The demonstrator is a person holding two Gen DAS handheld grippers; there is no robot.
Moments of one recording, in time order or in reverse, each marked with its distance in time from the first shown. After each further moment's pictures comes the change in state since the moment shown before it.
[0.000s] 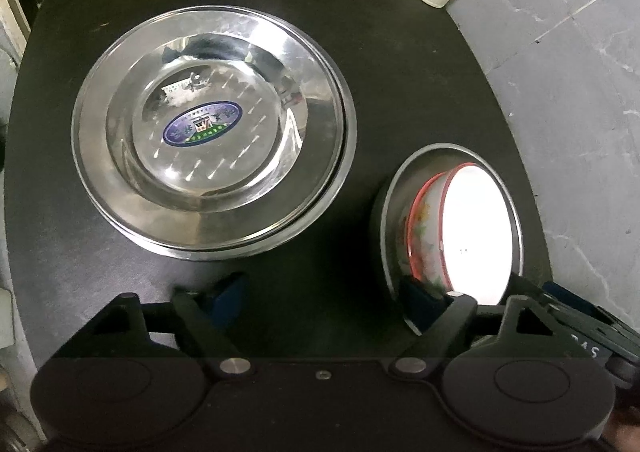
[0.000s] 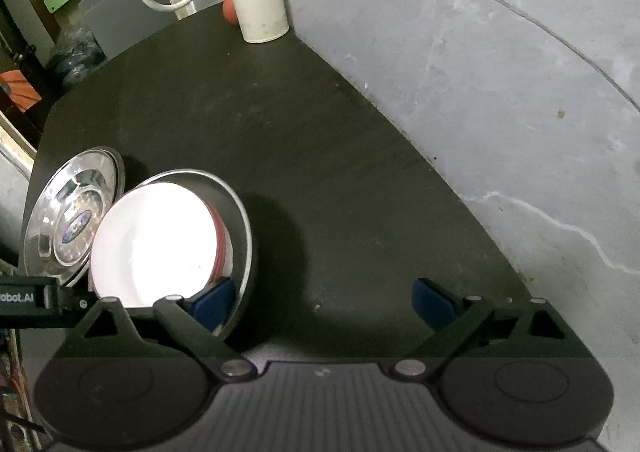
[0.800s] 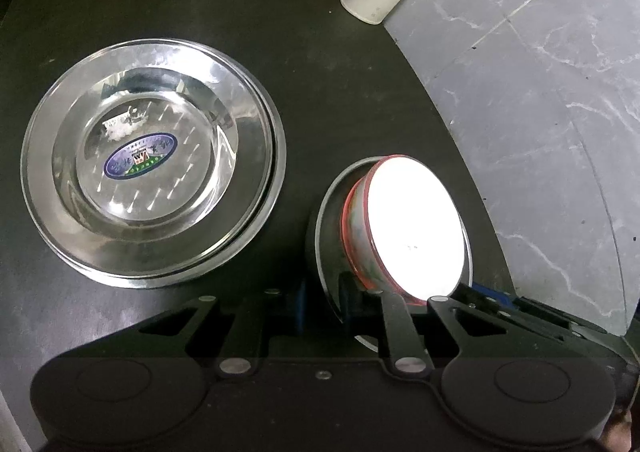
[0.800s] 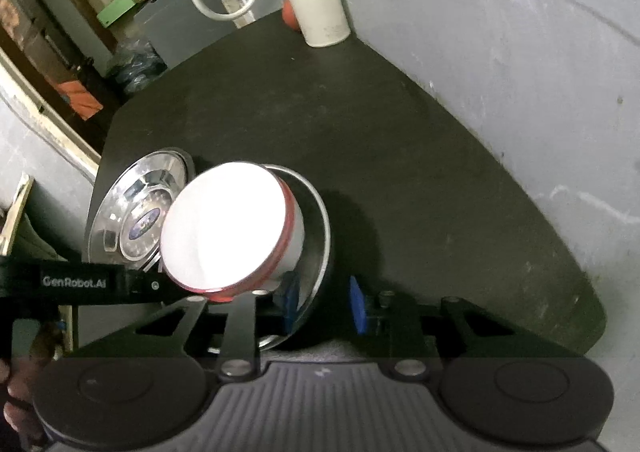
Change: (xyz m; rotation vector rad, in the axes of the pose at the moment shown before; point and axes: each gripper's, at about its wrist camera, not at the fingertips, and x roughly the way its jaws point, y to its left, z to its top) left arm -0.002 -0.016 -0.004 0.092 -0.082 -0.126; right arm -0.002 0.001 -0.008 -0.001 -0.016 0.225
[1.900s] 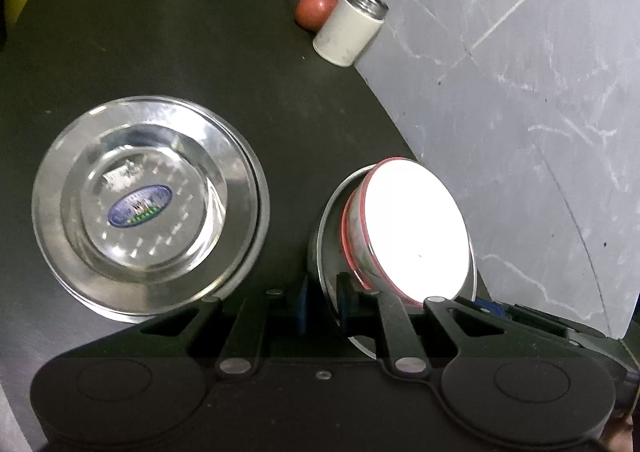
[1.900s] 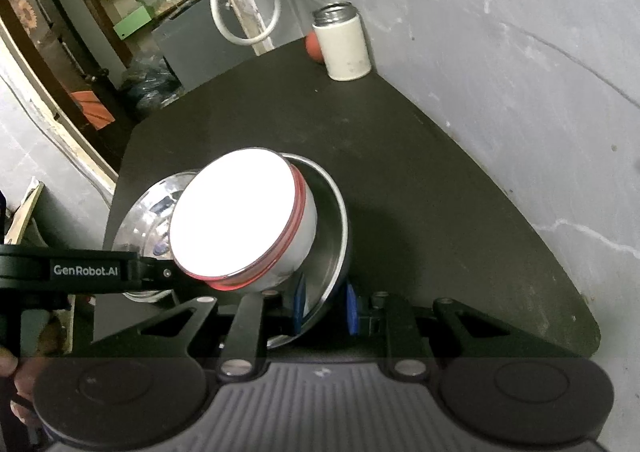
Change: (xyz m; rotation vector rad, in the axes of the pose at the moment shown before) left arm -0.035 0.001 -0.001 0.055 -0.113 -0.053; right arm -0.024 0.024 0.000 -0.058 -0.095 0.005
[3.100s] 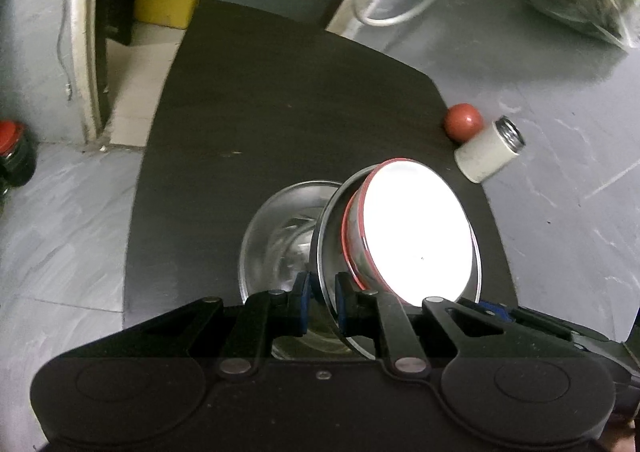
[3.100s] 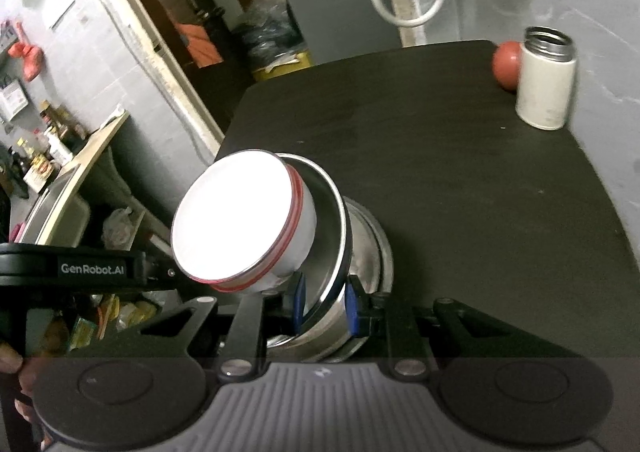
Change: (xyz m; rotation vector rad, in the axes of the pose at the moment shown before) left arm -0.060 0.091 0.020 -0.298 -0.187 0.207; right arm 0.072 0.104 0.058 -0.302 0.094 0.246
